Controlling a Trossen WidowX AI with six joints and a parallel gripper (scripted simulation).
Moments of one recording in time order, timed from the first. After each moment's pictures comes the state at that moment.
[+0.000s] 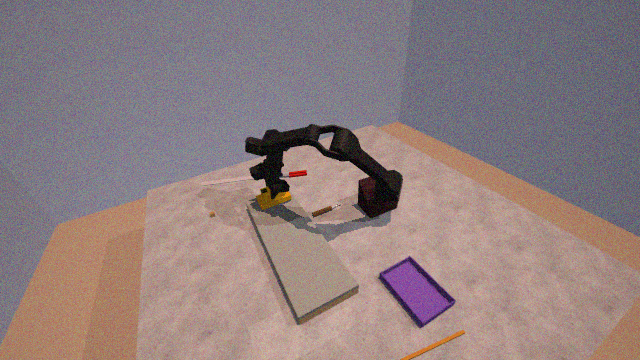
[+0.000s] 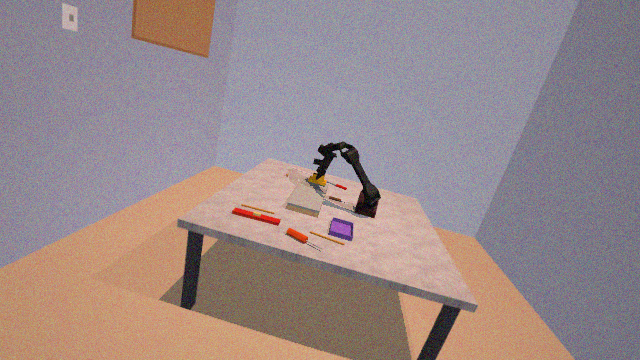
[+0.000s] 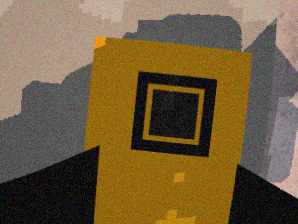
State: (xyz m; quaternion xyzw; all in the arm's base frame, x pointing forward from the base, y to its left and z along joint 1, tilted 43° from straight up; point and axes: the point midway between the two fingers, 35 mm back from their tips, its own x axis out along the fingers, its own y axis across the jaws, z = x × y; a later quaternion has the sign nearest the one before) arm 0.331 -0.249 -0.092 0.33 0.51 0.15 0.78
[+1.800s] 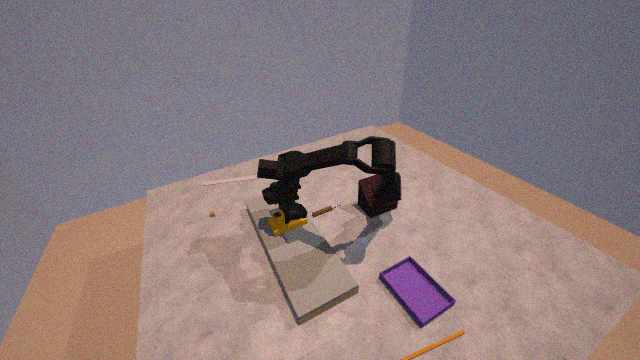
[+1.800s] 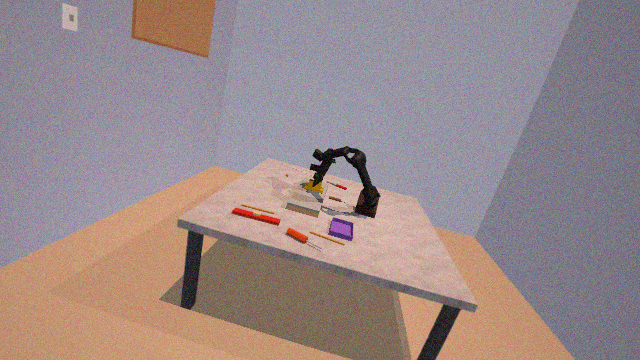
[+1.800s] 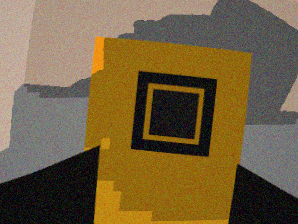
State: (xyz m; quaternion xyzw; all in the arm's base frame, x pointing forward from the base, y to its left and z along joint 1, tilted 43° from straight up) arm 0.348 -0.138 -0.002 0.33 0.51 0.15 0.78
